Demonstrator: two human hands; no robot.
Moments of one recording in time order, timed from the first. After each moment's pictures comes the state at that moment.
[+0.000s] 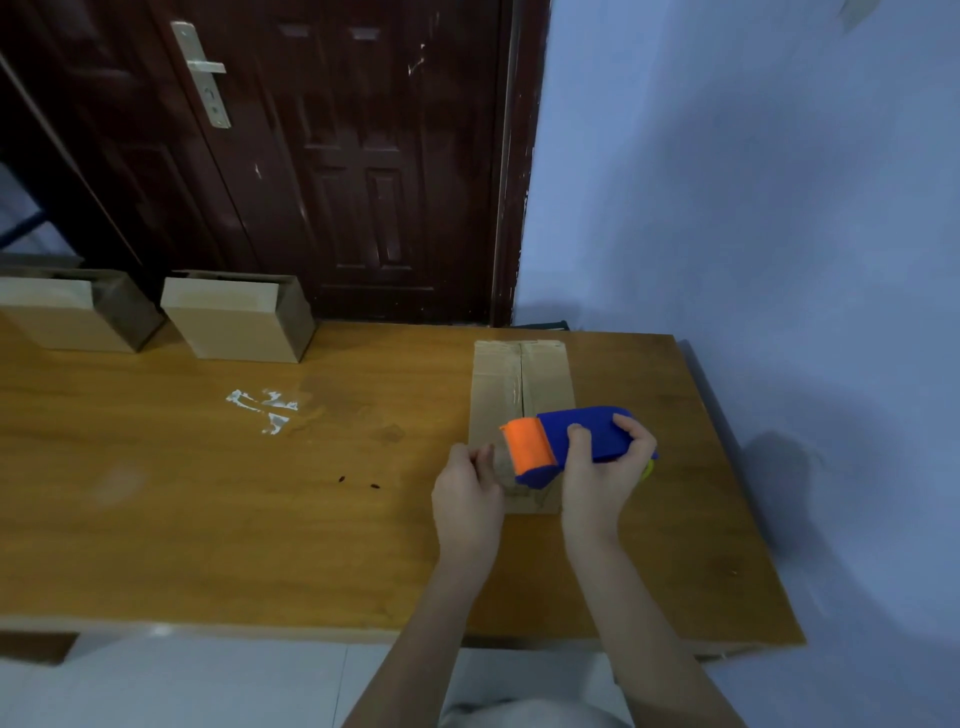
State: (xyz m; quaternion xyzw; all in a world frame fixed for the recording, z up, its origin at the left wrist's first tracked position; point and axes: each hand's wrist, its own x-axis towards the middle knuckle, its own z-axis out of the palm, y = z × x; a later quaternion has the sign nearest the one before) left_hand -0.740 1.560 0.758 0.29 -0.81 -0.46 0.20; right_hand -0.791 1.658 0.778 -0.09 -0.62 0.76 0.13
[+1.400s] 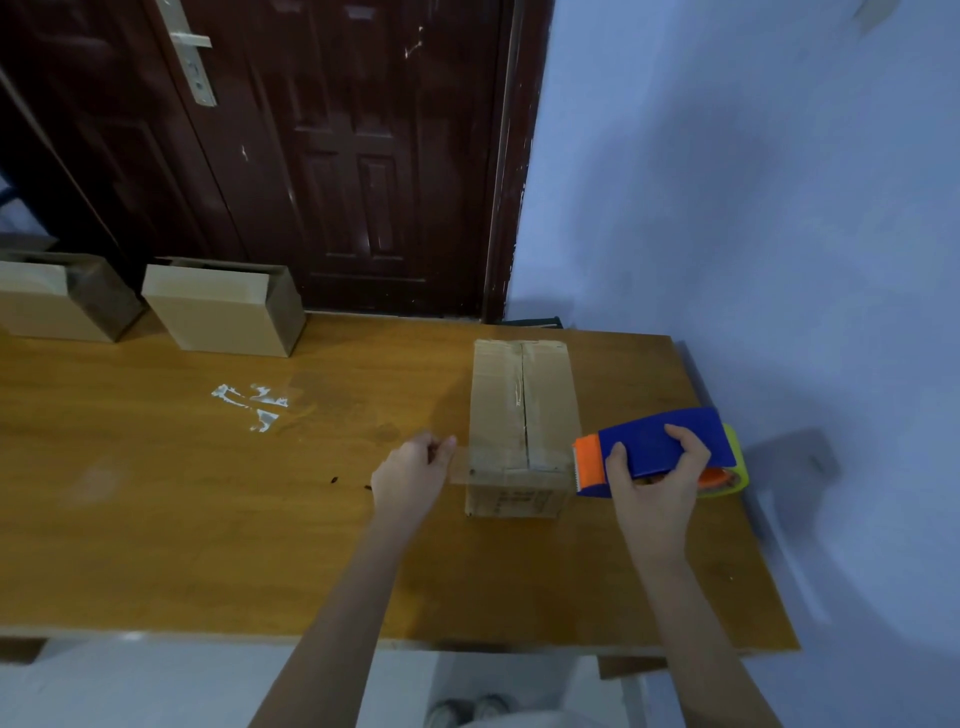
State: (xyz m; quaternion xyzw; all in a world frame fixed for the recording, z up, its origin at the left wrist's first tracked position) left_hand -0.769 1.474 0.717 0.24 -0.92 -0.30 0.06; right_hand -0.809 1.710 0.754 0.01 -0.78 0.61 0.16
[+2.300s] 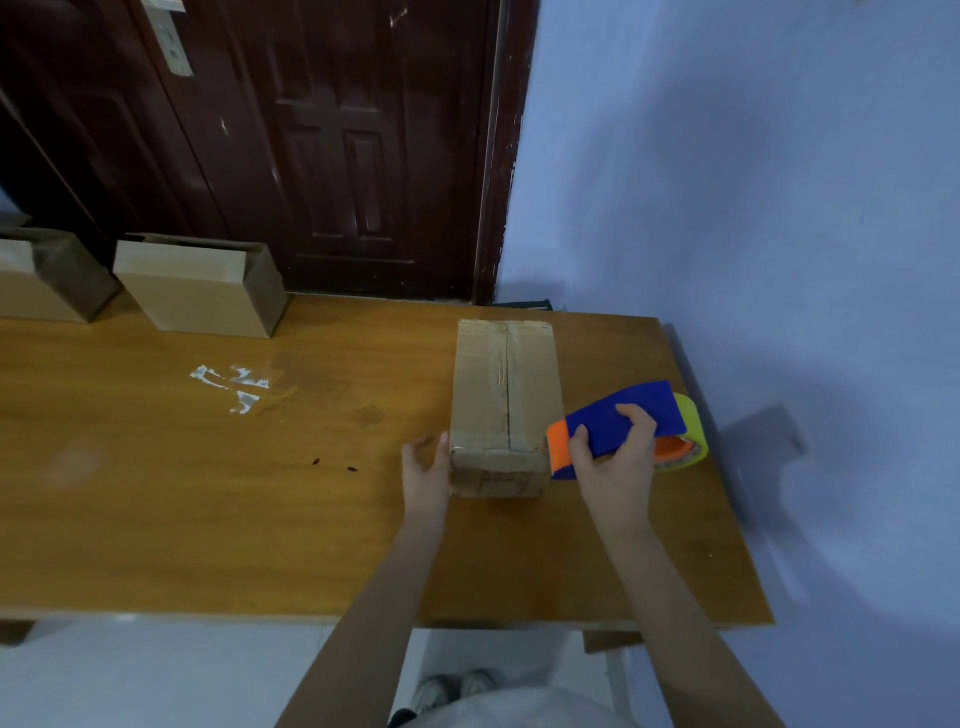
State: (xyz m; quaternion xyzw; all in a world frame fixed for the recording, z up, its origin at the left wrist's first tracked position) left_hand -0.774 1.529 0.678 0.39 -0.63 -0.67 0.10; right_hand -0.819 1.707 0.740 0.05 -0.86 0.49 0.15
